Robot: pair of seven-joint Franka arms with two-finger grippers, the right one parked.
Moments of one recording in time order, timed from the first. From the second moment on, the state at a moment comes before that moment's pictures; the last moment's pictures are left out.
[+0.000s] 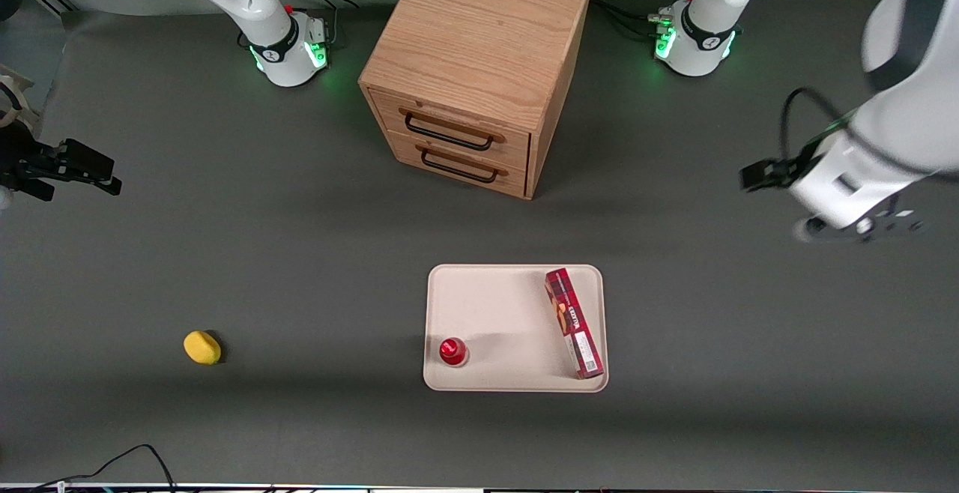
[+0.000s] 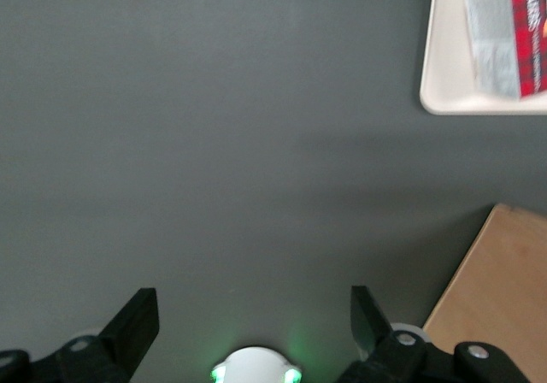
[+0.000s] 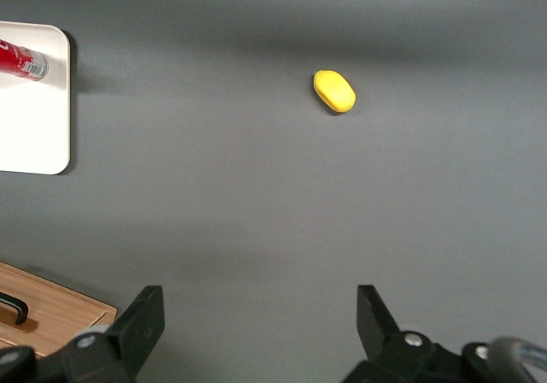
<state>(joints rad) -0.20 0.14 0.07 -1.45 0.03 1.38 -0.09</state>
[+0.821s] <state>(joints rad) -0.20 -0.04 0.25 -1.59 0.05 1.38 0.17</state>
